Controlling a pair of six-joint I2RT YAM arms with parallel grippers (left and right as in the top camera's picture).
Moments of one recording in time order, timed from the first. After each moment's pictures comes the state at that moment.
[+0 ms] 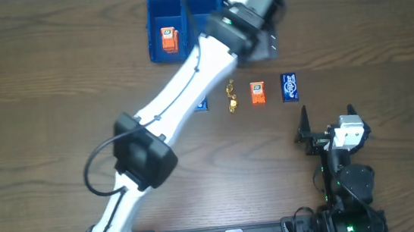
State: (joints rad) left arm -0.78 2.34 2.37 -1.13 -0.16 -0.67; right arm 0.05 0.01 0.01 -0.07 0.13 0.01
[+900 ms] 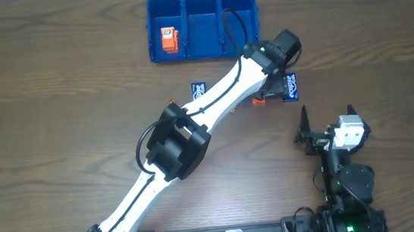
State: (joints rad) left arm -0.86 2.61 2.37 -1.13 -0.01 -0.83; right arm 0.05 0.01 0.01 -0.07 0.13 0.01
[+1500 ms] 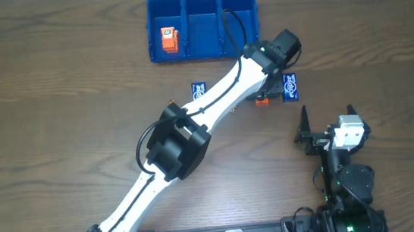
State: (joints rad) left arm -0.86 2.61 2.37 -1.13 -0.01 -0.85; right arm 0.05 0.01 0.01 -0.07 0.13 0.01
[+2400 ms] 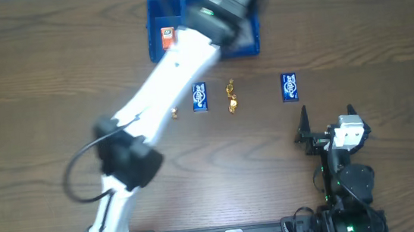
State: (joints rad) left arm -0.67 2.23 2.37 -1.15 -0.21 -0.71; right arm 0.05 0.01 0.01 -0.07 0.13 0.01
